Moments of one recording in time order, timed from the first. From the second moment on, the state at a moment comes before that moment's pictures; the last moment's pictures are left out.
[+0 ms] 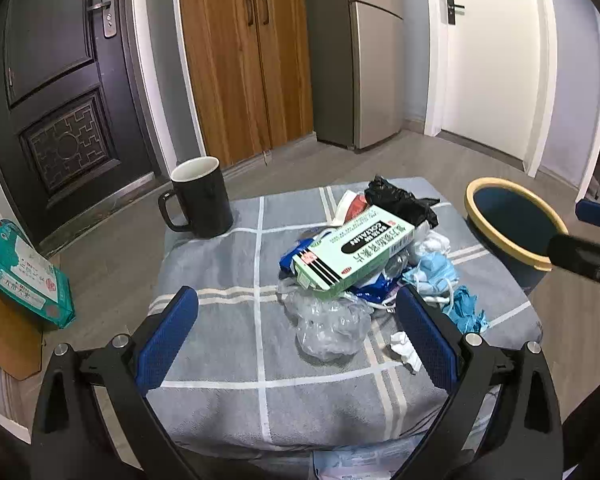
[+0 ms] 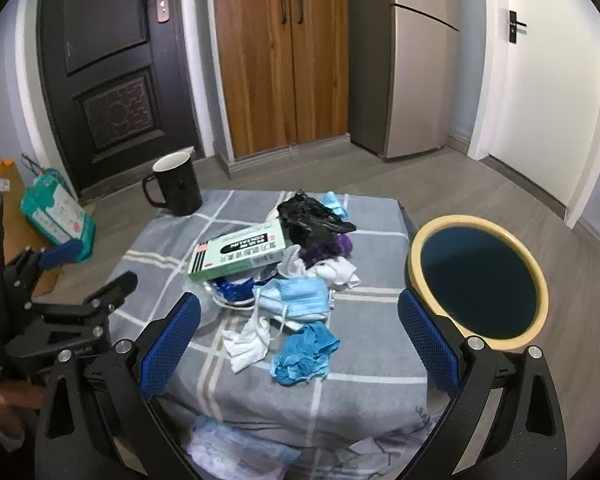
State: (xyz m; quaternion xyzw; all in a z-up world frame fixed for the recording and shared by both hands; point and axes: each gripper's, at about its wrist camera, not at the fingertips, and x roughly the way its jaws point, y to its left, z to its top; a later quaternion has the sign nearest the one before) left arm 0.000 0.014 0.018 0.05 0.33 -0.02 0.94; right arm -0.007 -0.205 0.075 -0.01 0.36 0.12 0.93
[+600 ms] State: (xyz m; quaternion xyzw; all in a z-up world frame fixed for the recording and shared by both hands) left arm -0.001 0.020 0.011 0.04 0.34 -0.03 0.94; right arm -0.004 -0.206 0.068 0.00 0.36 0.12 0.92
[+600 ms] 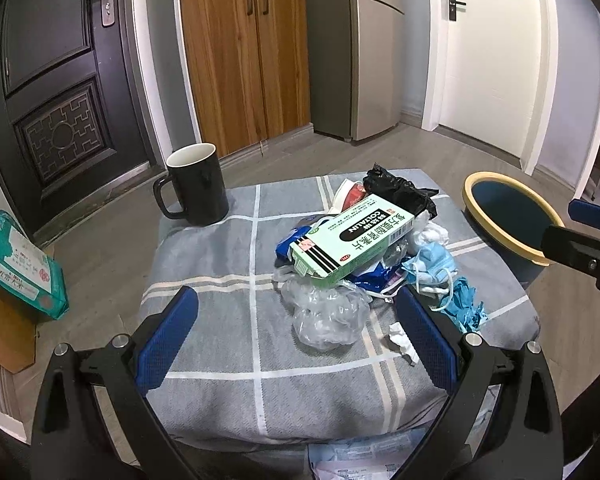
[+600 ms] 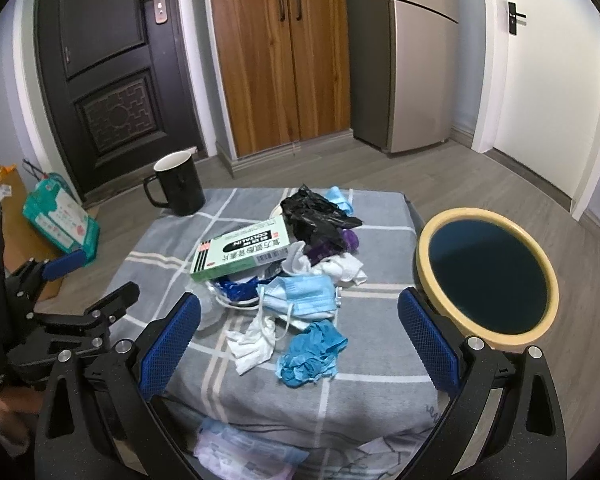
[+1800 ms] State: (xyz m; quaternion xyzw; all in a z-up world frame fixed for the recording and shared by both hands) left arm 0.005 0.017 -0.002 0.04 0.37 -0.04 0.93; right arm 0.001 -0.207 0.060 0.01 0.38 0.12 0.92
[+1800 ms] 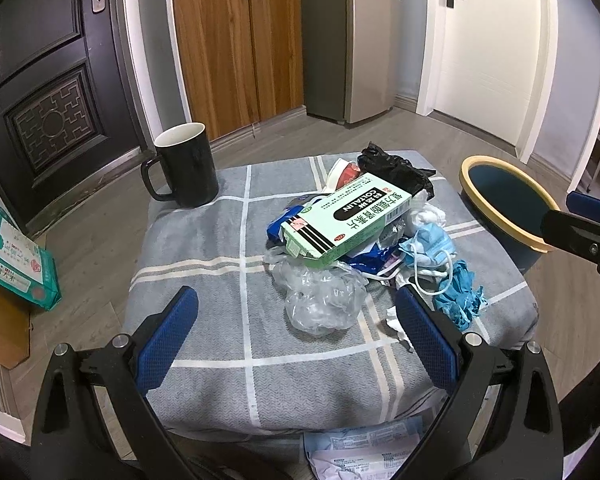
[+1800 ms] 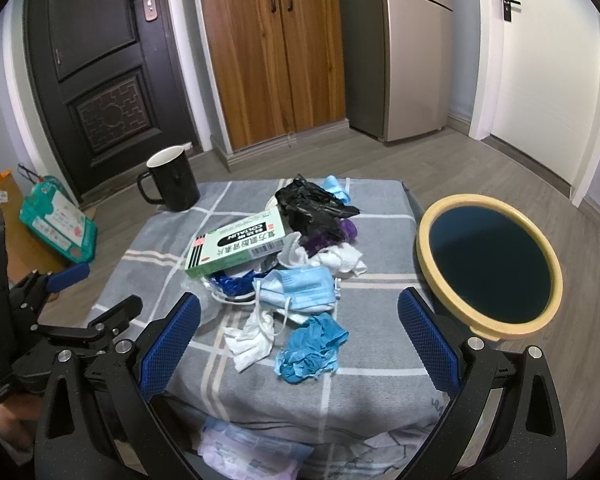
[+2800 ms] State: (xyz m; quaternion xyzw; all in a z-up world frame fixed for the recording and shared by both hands) left arm 0.090 0.009 0.039 0.11 0.42 -0.16 0.89; right arm 0.058 -0.216 0.082 -0.02 0.41 0.14 0.90
